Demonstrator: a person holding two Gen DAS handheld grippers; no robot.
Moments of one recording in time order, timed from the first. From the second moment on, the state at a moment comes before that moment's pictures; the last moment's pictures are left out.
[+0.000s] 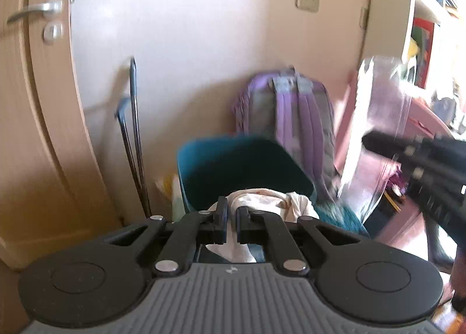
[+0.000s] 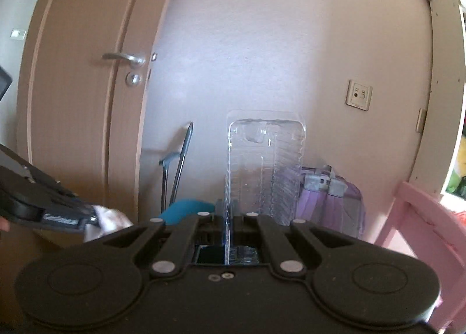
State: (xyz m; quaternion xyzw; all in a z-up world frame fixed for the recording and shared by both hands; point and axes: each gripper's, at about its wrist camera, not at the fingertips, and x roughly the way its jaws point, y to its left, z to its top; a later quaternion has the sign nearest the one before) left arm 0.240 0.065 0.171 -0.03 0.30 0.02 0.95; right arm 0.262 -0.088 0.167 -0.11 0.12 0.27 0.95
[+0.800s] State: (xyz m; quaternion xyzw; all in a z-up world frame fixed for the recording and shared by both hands) left arm 0.421 0.073 0.051 -0.02 0.43 0.05 0.90; right arm 0.392 -0.045 0.054 -0.06 0.25 0.27 0.93
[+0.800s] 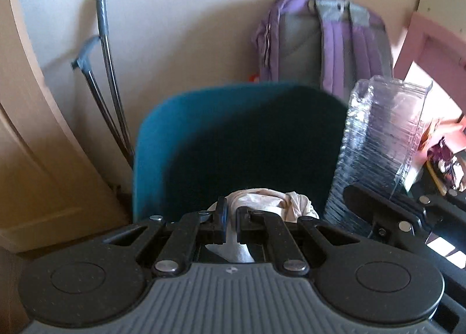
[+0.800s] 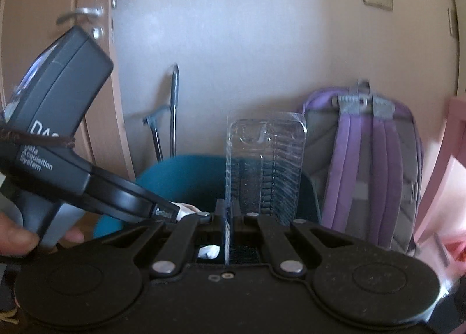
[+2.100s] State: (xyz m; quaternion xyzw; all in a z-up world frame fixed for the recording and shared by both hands) left arm 0.240 0.029 0.128 -0.01 0.33 -0.01 0.94; right arm 0.254 -0.127 0.116 -0.07 0.24 0.27 0.93
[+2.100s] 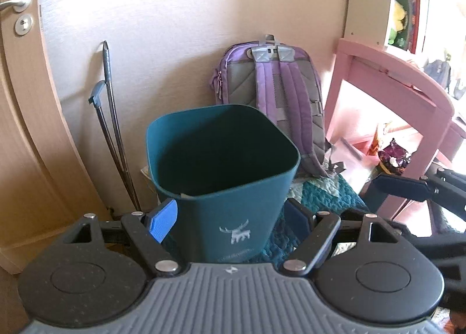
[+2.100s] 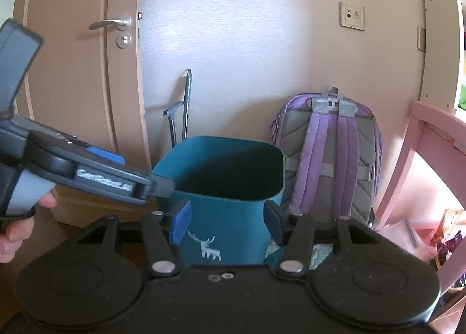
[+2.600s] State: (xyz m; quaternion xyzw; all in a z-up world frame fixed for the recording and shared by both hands) left arm 0.177 0.051 0.061 -0.05 0.34 -0.01 0.94; right arm 0.217 -0.149 0.047 -0.05 0.31 0.28 0.91
